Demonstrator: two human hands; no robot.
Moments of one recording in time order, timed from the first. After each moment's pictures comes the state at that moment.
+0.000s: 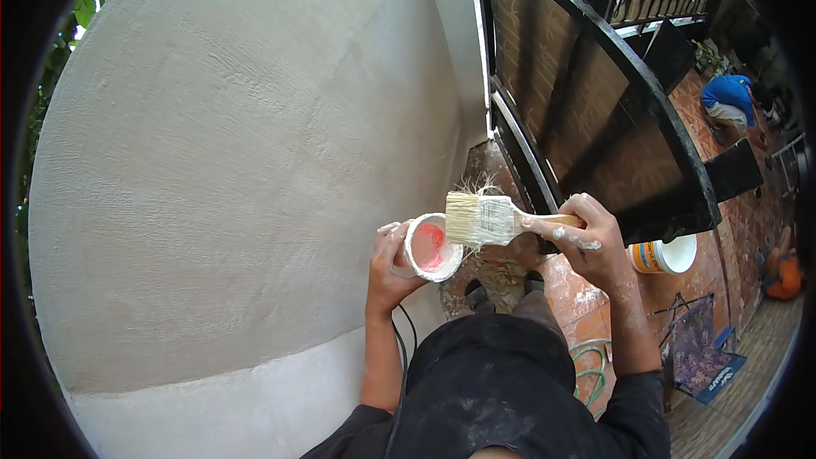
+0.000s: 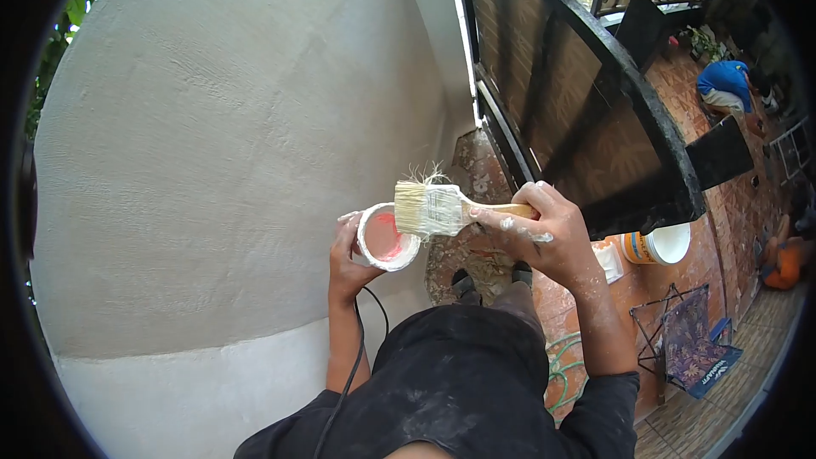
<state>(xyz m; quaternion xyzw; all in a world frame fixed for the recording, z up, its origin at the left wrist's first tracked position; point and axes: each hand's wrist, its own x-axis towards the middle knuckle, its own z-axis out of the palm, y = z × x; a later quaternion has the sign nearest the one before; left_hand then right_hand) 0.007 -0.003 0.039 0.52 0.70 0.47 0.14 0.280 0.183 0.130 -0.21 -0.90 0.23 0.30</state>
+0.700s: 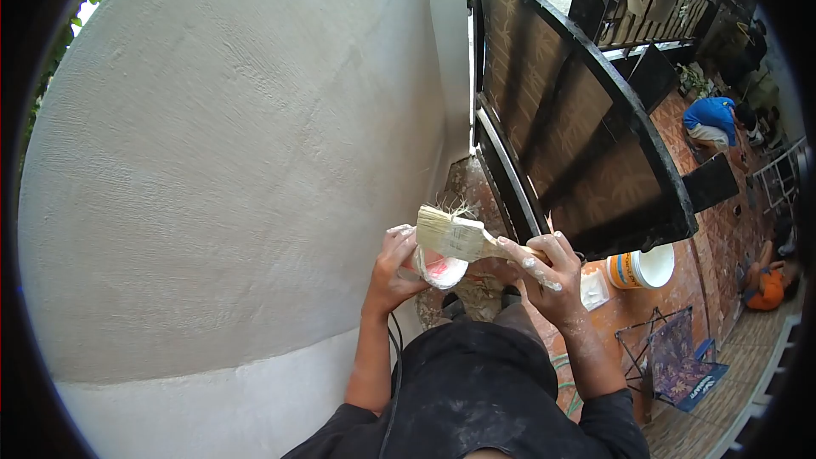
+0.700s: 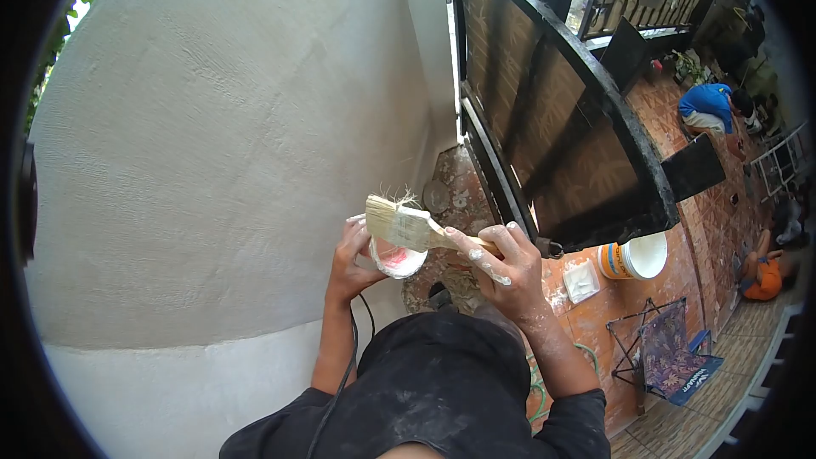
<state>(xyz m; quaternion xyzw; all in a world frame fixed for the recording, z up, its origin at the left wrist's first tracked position) 0.014 0.013 0.030 0.60 0.63 0.47 0.14 0.267 0.136 0.110 -0.23 -0.88 0.18 0.37</state>
